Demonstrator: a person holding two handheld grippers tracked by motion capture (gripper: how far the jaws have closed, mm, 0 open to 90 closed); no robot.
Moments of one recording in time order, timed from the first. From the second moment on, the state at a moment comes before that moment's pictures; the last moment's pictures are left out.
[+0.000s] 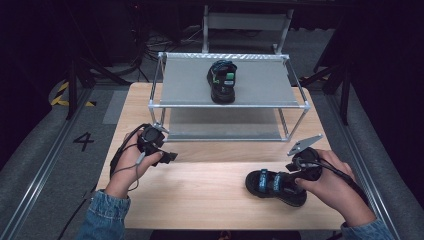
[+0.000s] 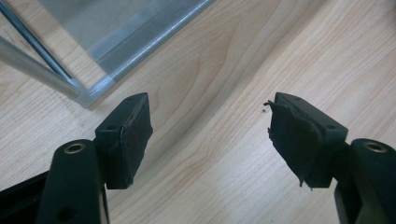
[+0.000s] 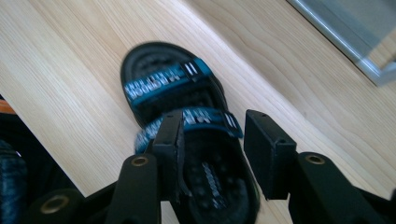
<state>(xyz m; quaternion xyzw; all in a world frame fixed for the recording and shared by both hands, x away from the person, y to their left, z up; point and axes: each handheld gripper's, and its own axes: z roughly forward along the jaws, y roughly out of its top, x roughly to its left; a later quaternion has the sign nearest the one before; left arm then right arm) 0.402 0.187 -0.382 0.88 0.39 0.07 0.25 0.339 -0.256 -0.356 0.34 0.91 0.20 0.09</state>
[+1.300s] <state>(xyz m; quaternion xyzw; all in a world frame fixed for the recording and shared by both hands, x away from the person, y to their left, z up) 0.406 0.182 -0.388 0.89 0.39 0.07 0.24 0.358 -0.254 -0.395 0.46 0.86 0.20 0.09</state>
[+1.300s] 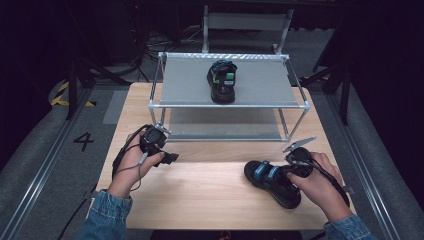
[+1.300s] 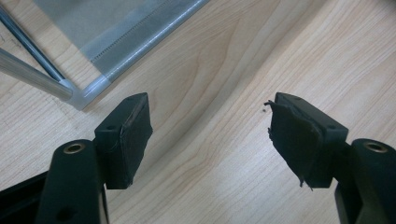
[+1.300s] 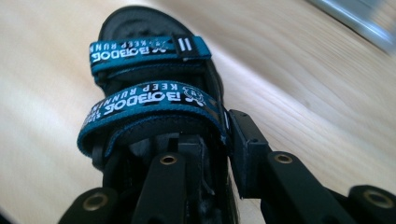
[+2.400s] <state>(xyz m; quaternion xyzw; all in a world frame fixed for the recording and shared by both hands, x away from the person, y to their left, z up) 0.413 0.180 -0.385 0.88 0.39 0.07 0.26 0.354 -0.251 -0.392 0.40 0.88 0.24 0.14</state>
